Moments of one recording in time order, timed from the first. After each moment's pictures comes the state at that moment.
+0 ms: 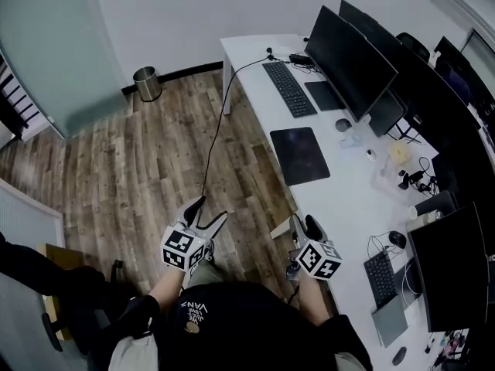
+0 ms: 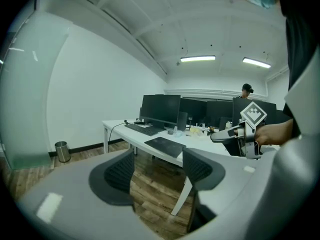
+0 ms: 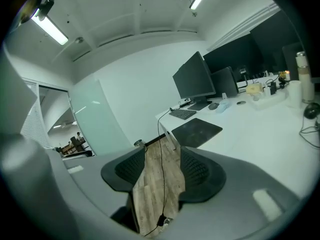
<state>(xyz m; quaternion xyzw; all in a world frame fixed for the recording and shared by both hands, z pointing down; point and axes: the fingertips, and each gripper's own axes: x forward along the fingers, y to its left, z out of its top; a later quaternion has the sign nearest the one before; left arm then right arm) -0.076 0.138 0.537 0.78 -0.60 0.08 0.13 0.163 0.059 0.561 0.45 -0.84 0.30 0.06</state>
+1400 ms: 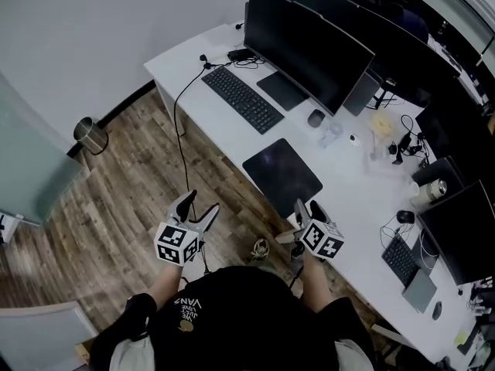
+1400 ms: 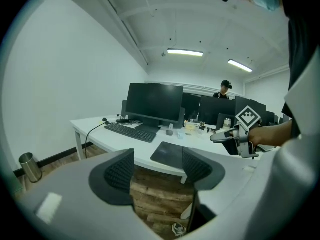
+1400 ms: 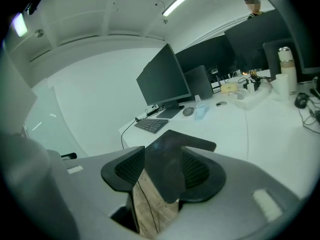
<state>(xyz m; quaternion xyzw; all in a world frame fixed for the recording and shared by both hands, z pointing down) -0.141 -0.112 0.550 0.87 -0.47 0.12 0.14 0.155 -0.116 0.595 0.63 -0.70 0.34 0.03</state>
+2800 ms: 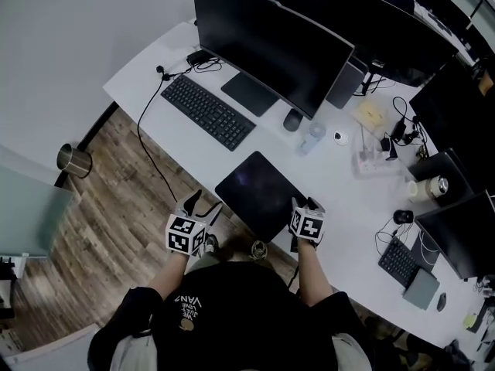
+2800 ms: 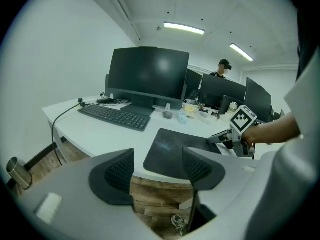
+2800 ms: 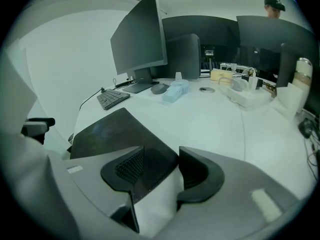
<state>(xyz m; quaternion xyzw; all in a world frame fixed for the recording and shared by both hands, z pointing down) -0.050 -0.241 0.640 0.87 -0.39 0.22 0.19 0.246 -0.203 0.719 0.67 -0.61 0.36 0.23</state>
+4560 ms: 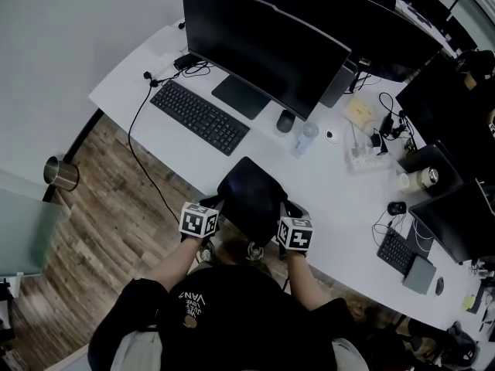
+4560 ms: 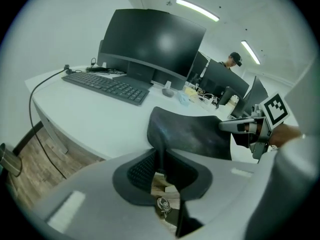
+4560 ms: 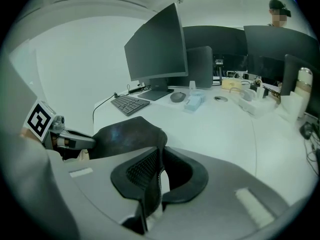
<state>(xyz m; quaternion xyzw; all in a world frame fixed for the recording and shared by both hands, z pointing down) -0.023 -0.262 0.711 0.85 -0.32 0.31 0.29 0.182 -0.202 0.680 0.66 -0.64 0.34 0.20</state>
